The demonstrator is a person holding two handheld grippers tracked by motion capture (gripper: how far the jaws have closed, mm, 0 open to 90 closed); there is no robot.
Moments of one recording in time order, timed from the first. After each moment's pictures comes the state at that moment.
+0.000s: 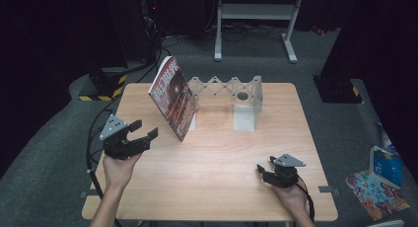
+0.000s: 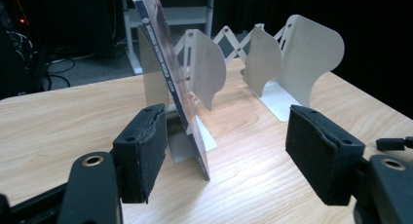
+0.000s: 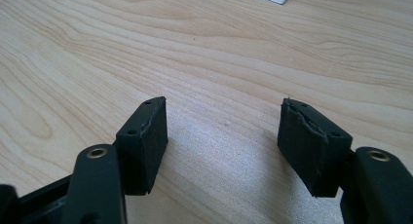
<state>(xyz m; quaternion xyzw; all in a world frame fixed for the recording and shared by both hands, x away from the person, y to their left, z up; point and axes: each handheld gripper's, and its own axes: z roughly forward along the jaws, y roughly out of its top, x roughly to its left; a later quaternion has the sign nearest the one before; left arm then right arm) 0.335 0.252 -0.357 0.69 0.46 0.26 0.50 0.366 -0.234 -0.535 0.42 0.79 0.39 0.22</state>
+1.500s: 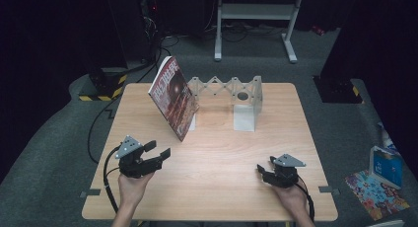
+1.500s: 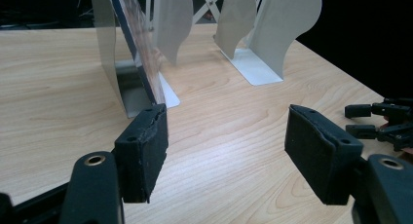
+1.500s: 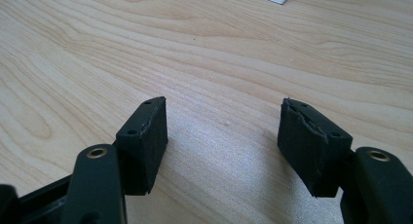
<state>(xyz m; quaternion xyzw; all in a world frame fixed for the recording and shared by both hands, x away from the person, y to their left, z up) 0.320 0.231 -0.420 0.70 0.47 0.19 0.51 0.366 -0.234 -0.535 0.42 0.79 0.39 0.22</state>
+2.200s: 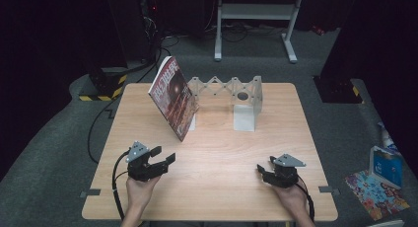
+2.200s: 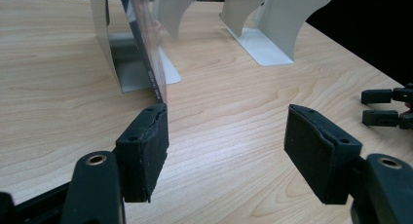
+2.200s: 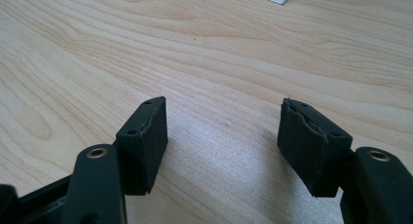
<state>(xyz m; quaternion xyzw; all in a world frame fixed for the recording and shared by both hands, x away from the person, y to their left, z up) 0.326 0.220 -0.453 0.70 0.48 0.19 0.49 0.366 -0.234 -0.535 0.42 0.79 0.39 0.22</state>
